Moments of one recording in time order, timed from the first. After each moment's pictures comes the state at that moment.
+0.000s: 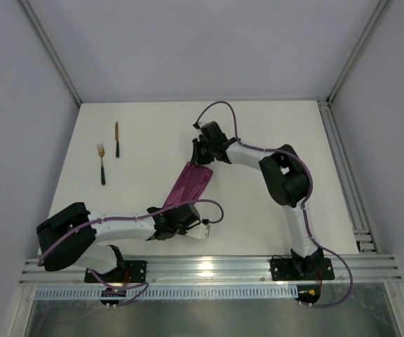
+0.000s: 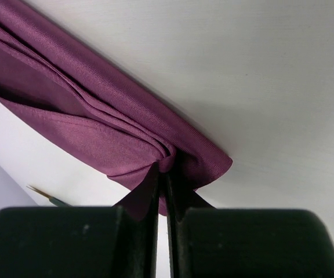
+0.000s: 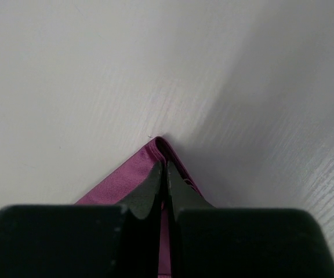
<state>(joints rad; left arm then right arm) -1.09 1.40 0.57 -0.33 -0.38 0.76 0.62 2.19 1.53 -0.13 -0.25 0.41</state>
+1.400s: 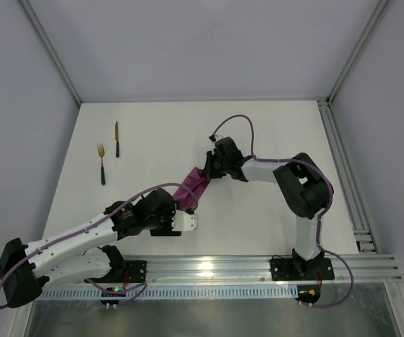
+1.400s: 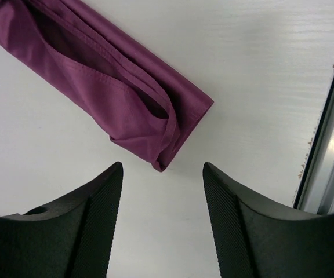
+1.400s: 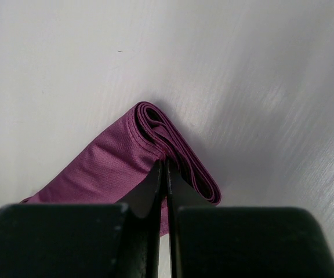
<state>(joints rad) -0.97 0.92 0.66 -0.71 -0.01 0.68 0.61 1.95 1.10 0.11 -0.21 0.51</state>
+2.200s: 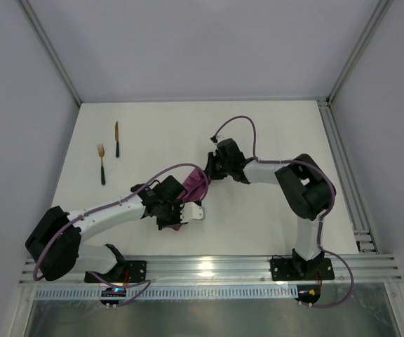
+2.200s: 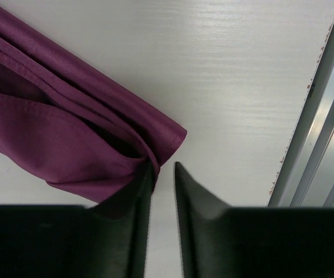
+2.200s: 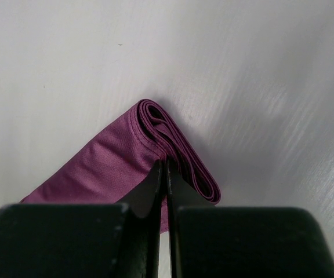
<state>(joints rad) -0.81 1.31 0.75 -0.69 0.23 0.67 0.60 1.93 1.06 0.15 -0.22 0.51</state>
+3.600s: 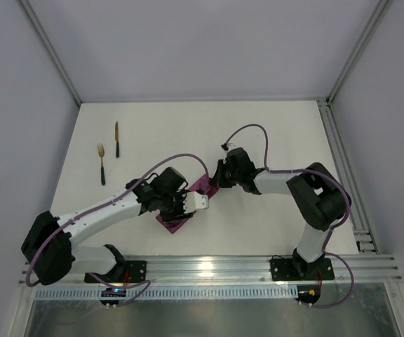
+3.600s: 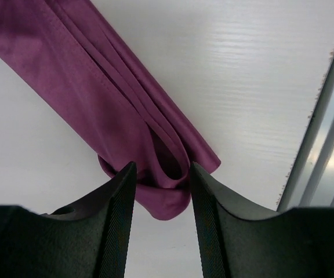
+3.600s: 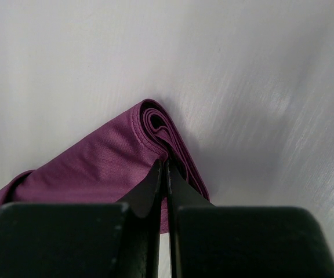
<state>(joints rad) -0.81 1.22 0.85 -0.71 0.24 0.63 0.59 1.78 0.85 0.22 -0.19 0.55</state>
